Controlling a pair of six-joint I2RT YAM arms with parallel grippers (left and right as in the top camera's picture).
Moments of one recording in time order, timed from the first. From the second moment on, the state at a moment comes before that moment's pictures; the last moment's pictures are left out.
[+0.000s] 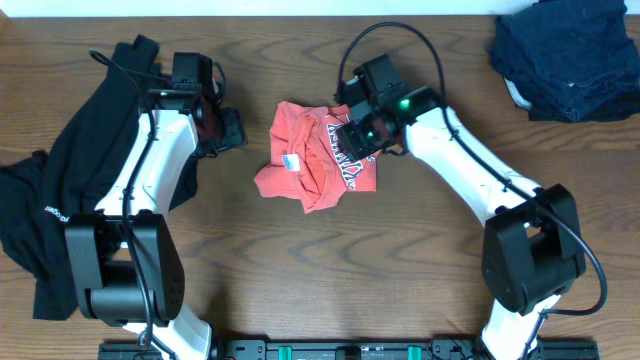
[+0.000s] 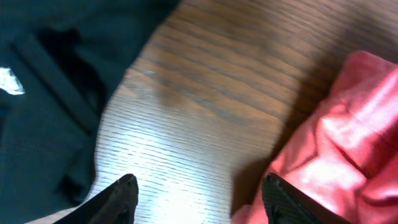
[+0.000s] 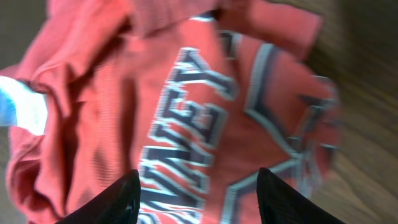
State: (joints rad) left arm -0.04 1.80 1.37 -0.83 0.07 -0.32; right arm 0.48 1.95 1.54 -0.75 -0.19 0.00
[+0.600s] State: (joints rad) left arm -0.25 1.91 1.37 -0.65 0.20 -0.01; right arm 0.25 1.95 1.54 -0.79 -0.19 0.02
